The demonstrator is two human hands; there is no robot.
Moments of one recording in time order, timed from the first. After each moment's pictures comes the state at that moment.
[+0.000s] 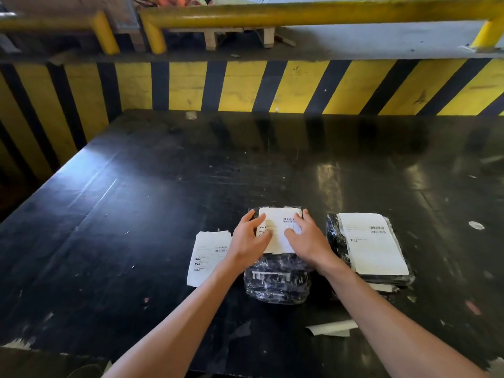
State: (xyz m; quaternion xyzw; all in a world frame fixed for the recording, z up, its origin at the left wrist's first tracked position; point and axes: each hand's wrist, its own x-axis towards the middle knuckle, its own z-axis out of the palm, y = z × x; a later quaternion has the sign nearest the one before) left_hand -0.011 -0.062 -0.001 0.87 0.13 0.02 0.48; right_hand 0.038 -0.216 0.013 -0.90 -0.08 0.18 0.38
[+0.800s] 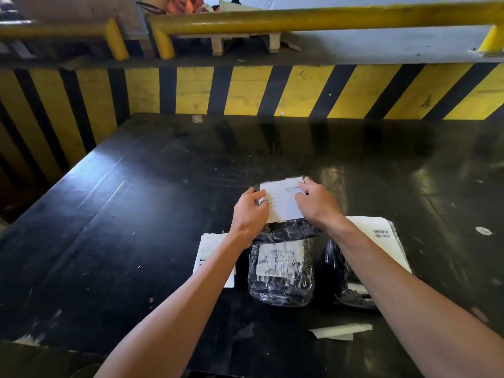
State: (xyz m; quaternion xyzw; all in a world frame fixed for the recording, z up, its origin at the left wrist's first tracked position) left_hand 0.016 -0.060 0.055 0.82 0.18 0.08 0.53; right_hand 0.074 -0.209 0.081 -0.91 -0.10 0.11 0.39
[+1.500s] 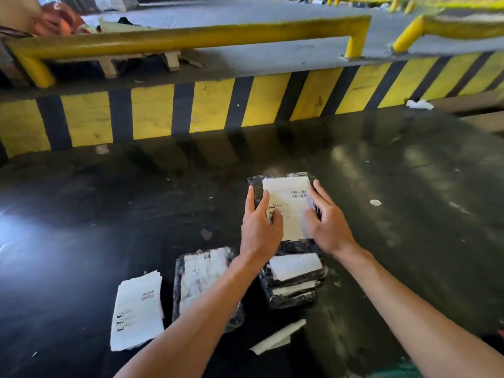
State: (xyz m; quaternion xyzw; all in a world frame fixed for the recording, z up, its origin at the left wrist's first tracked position) left_hand 0.059 -0.242 0.055 0.87 0.00 0.10 0.49; right_hand 0.065 -0.396 0.061 -0.87 -0.05 -0.08 0.48
